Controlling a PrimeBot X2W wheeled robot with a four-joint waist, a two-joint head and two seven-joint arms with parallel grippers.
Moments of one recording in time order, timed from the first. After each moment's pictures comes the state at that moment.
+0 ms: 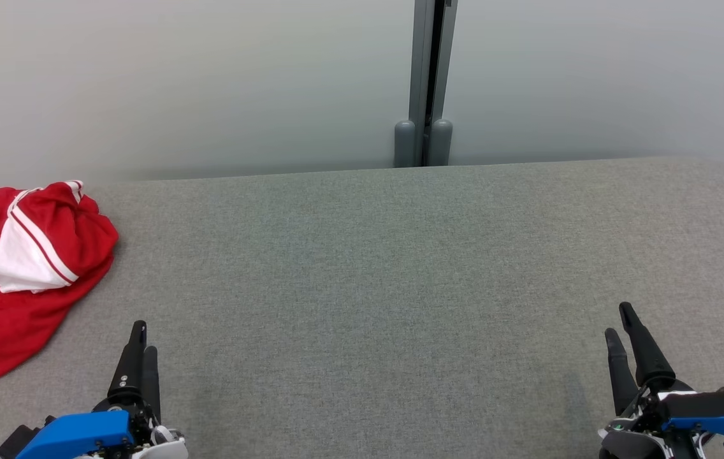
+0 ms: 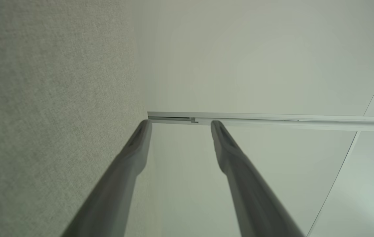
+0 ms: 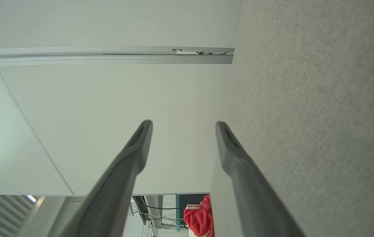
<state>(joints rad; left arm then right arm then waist) -0.04 0.04 0.08 0.27 -1.61 -0.13 0.07 -0.08 -0.04 -0.08 0.29 1.60 0.13 0.07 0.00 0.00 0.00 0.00</state>
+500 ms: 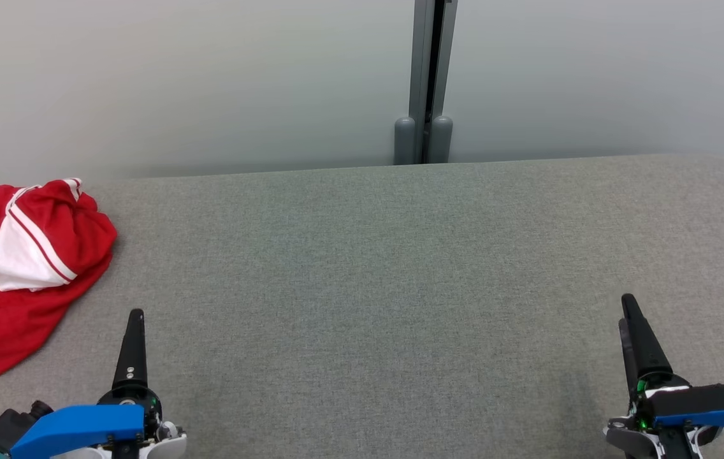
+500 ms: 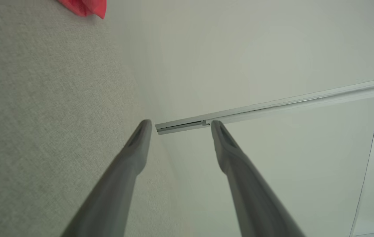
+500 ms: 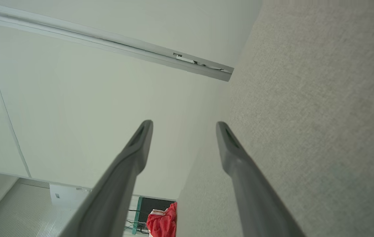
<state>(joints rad) -0.03 0.04 0.07 0.21 -1.40 -0.13 0.01 -0.07 -0.04 -0.07 0.25 1.36 0.13 0.01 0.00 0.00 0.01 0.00</state>
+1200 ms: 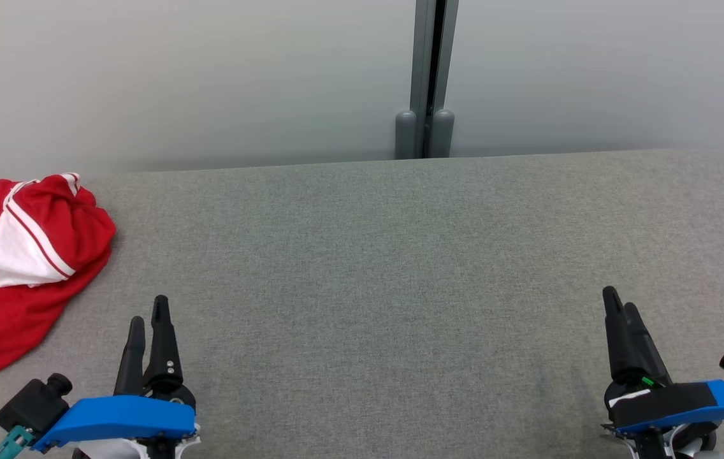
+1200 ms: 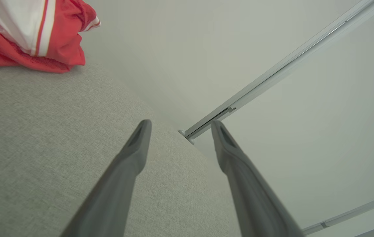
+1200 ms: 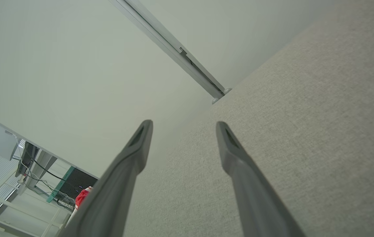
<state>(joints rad) -0.01 0.04 0.00 0.13 -0.93 -0.08 -0.07 -0.05 -0.04 -0.04 0.17 0.87 0.13 -0.07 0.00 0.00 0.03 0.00</state>
